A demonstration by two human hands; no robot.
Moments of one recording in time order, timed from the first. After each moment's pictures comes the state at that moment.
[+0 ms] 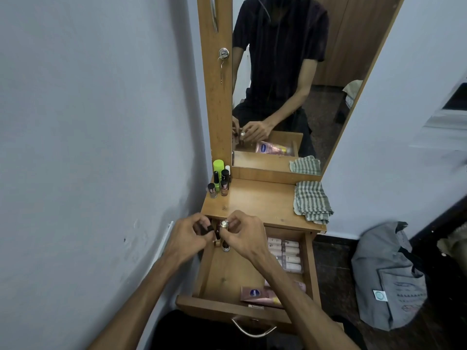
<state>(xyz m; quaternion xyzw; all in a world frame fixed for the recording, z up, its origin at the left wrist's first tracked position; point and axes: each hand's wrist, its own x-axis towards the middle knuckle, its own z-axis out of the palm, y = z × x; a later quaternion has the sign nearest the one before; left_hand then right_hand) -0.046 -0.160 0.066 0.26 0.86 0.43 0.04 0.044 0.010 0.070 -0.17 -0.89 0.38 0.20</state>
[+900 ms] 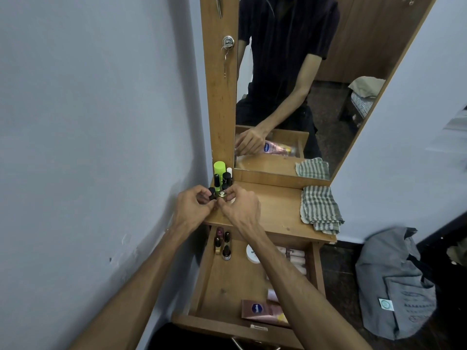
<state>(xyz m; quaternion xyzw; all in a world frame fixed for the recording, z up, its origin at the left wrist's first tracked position) -0.134 -0.102 0.067 0.21 0.87 0.45 0.00 -0.052 0.033 0.085 -0.24 -0.89 0.34 0.19</state>
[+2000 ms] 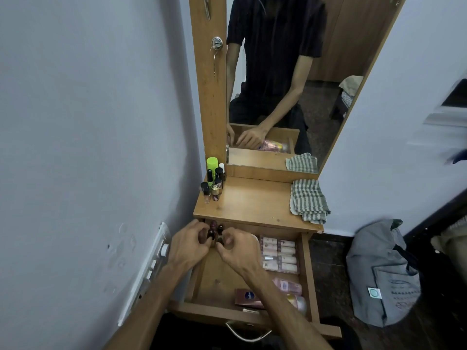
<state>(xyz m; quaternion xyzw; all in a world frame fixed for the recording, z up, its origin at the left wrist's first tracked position) -0.050 -0.139 0.019 0.29 0.92 0.27 0.00 0.050 0.008 0.017 -0.17 -0.92 0.30 0.16</state>
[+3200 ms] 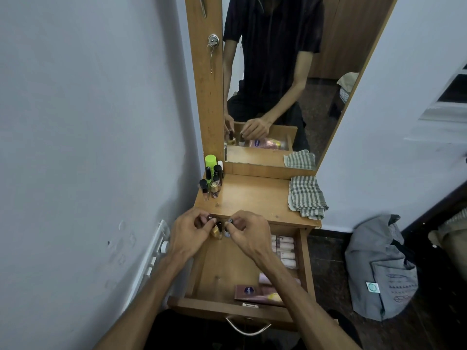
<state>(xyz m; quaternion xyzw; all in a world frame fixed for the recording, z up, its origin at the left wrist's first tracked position) -0.046 -0.130 0.048 0.26 0.87 0.43 -0.03 0.049 0.034 0.050 -0.19 -0.89 0.34 0.23</state>
